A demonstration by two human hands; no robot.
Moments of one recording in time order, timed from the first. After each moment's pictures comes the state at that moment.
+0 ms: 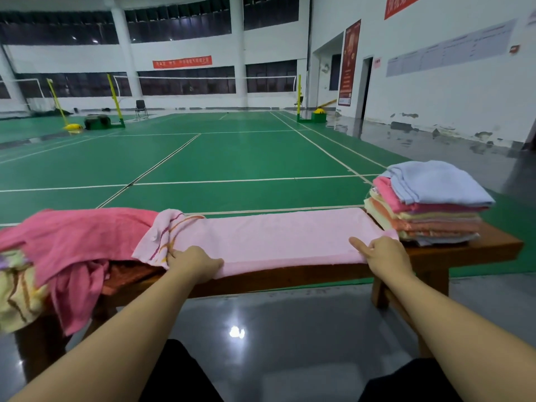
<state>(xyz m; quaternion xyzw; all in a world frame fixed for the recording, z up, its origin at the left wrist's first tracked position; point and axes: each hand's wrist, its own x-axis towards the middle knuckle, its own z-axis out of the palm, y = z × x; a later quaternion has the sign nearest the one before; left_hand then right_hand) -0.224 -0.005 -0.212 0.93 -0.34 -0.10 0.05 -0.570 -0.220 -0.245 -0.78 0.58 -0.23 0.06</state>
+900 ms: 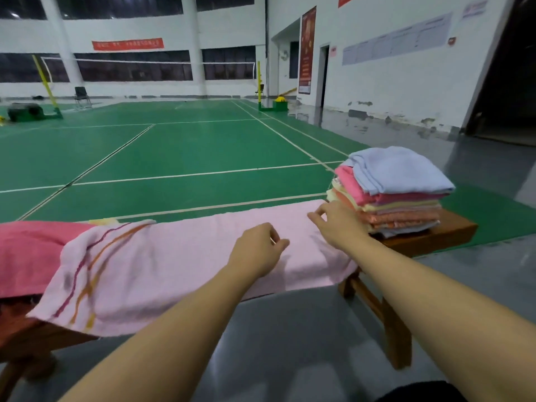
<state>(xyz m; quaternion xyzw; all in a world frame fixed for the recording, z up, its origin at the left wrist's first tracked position) -0.381 -0.126 -0.203 0.76 -0.57 -0.12 0.28 -0.544 -0.249 -0.199 -0.81 0.51 -0.27 0.10</state>
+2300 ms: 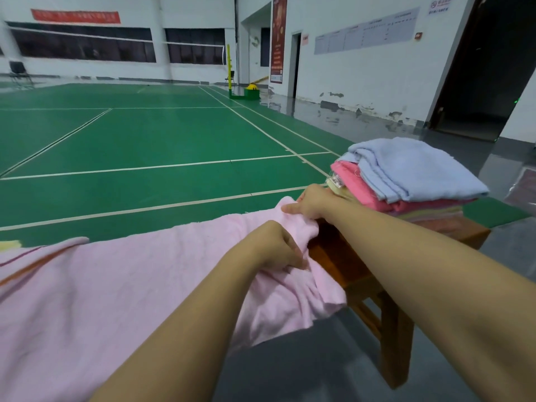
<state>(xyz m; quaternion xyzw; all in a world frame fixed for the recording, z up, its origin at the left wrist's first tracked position) -0.376 -0.232 -0.195 0.68 -0.63 -0.32 0.19 -0.487 -0.387 -0.196 -0.75 0.61 -0.11 0.22</state>
